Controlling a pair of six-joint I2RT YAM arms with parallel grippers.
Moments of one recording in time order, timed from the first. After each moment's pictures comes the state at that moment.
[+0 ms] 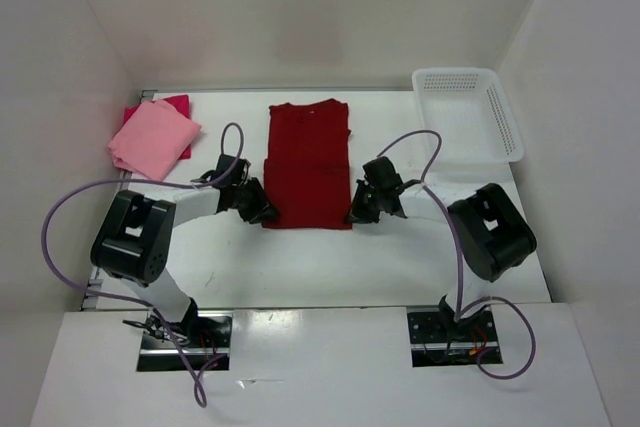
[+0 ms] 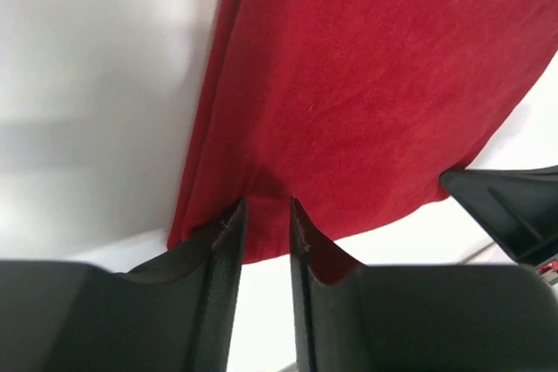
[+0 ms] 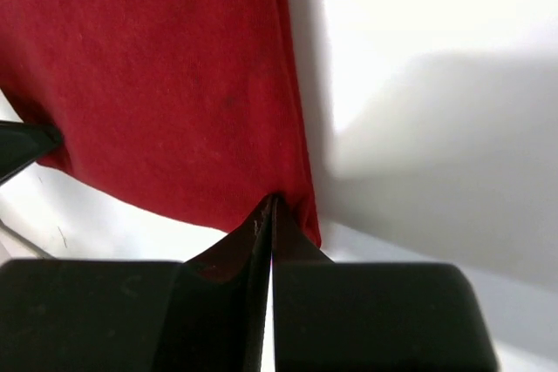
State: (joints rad) left arm -0.27 1.69 0.83 -0.16 0.36 -0.81; right arm 0.48 1.70 0.84 -0.11 -0.23 0.79
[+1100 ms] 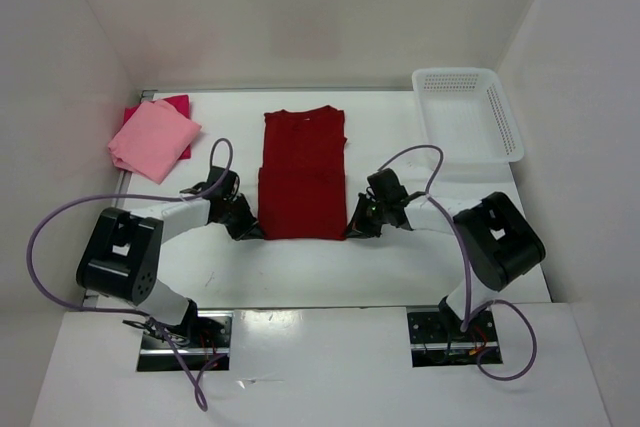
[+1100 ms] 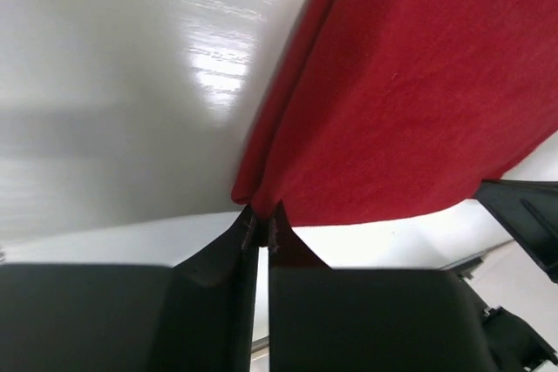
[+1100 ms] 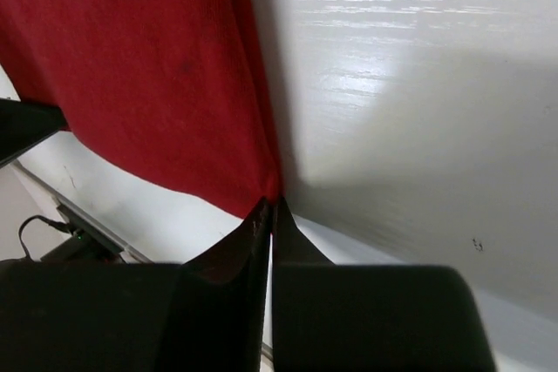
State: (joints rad) left arm -0.23 1.53 0.70 -0.33 0.33 -0.82; right arm 0.50 1.61 0.69 -0.06 -0.35 0.84
